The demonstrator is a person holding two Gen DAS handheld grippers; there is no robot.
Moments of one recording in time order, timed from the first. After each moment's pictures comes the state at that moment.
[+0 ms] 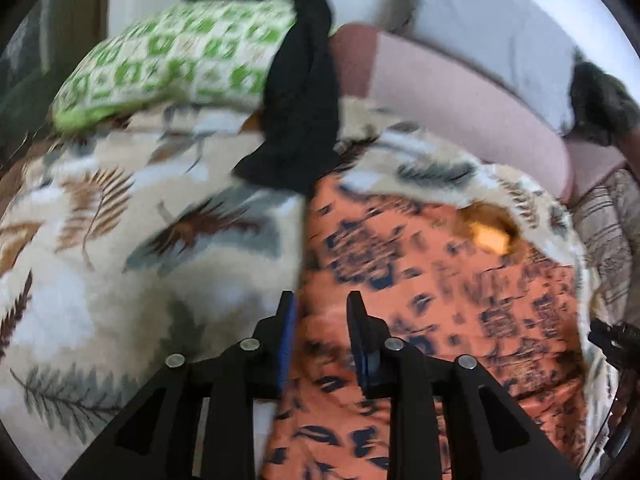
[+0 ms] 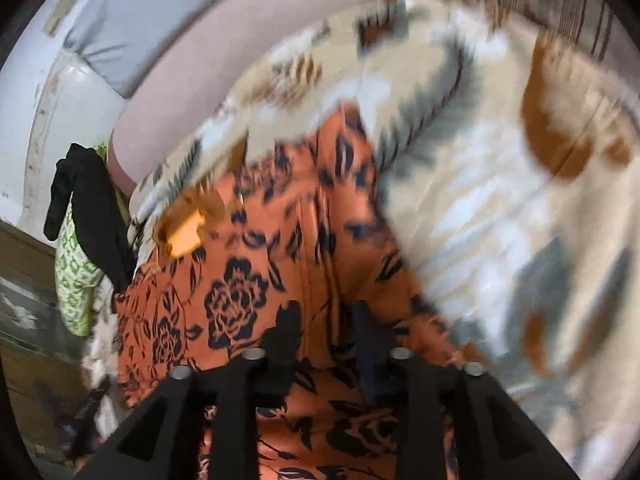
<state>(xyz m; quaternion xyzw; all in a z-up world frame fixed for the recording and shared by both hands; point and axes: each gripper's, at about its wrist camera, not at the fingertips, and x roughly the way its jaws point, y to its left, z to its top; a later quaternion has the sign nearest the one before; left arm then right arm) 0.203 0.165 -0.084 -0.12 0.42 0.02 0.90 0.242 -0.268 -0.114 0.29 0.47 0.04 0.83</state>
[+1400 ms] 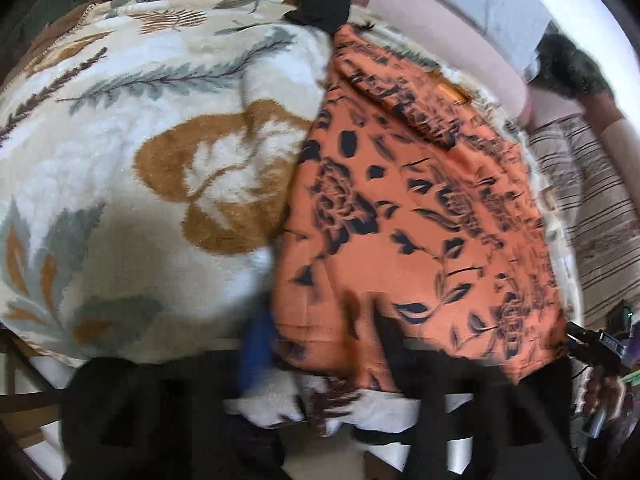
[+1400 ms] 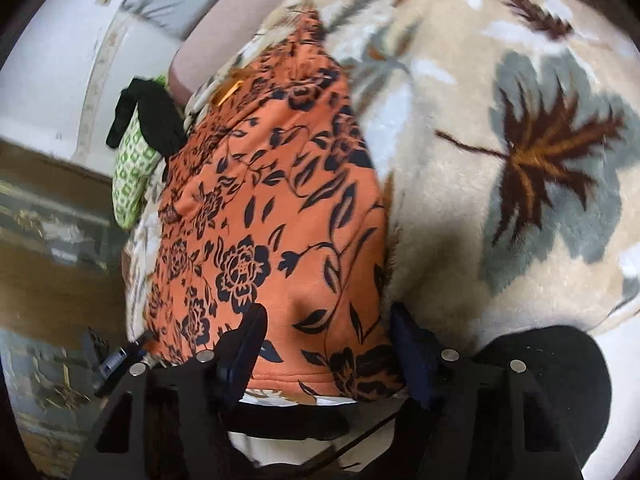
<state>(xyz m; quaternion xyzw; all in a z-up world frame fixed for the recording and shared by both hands) -0.034 0.181 -0.142 -0.17 0.53 -0.02 0.83 -0.020 -0.315 -0.166 0.29 0.56 0.13 0.77</state>
